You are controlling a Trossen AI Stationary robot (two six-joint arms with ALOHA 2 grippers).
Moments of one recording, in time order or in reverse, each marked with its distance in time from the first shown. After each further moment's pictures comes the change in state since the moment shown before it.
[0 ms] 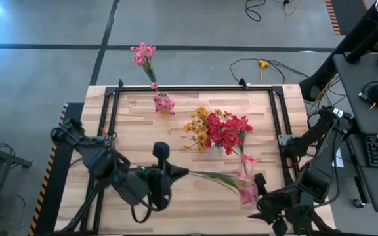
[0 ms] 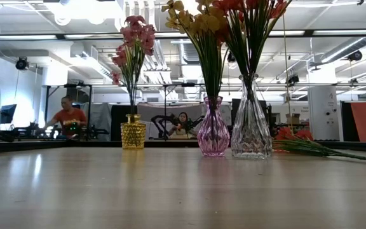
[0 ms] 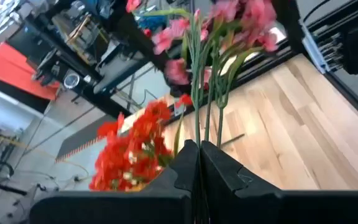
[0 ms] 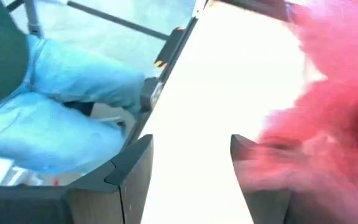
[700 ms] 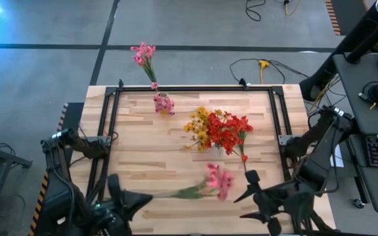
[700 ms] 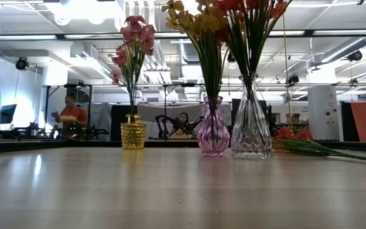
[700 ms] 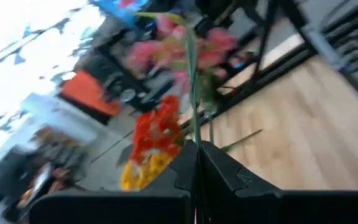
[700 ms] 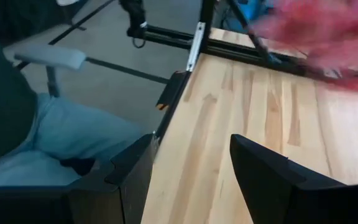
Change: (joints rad) left arm -0.415 0.041 0.011 -0.298 -0.539 -0.328; right arm -0.076 -0.004 0.053 0.162 0.000 -0.082
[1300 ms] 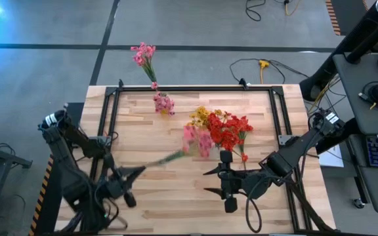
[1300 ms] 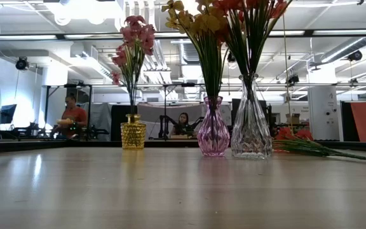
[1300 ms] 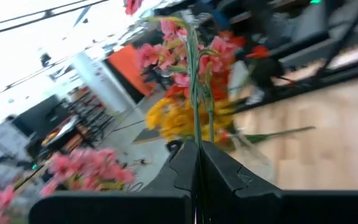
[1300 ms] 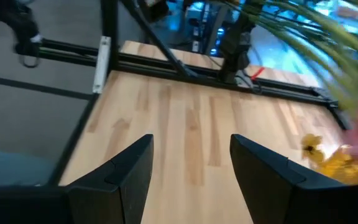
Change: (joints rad) left arm 0.025 -0.281 -0.654 -0.043 -0.210 -0.672; right arm -0.258 0.121 -0.003 0.193 0.083 -0.160
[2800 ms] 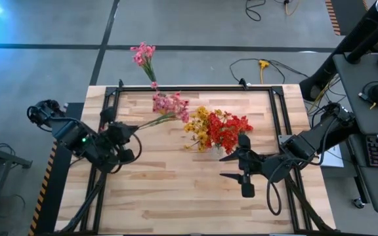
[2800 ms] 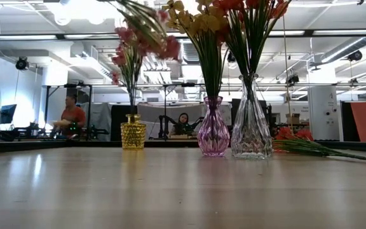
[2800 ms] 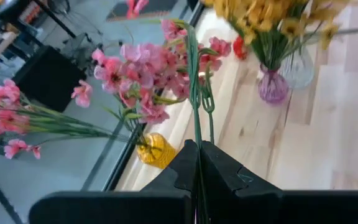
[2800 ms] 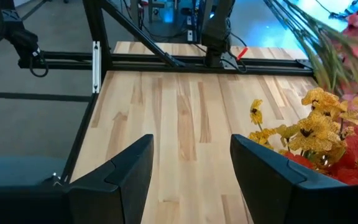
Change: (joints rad) left arm 0.425 -0.249 0.181 -0.345 0.558 0.111; right arm -0.010 -0.188 0.002 -0.241 -0.012 0.167
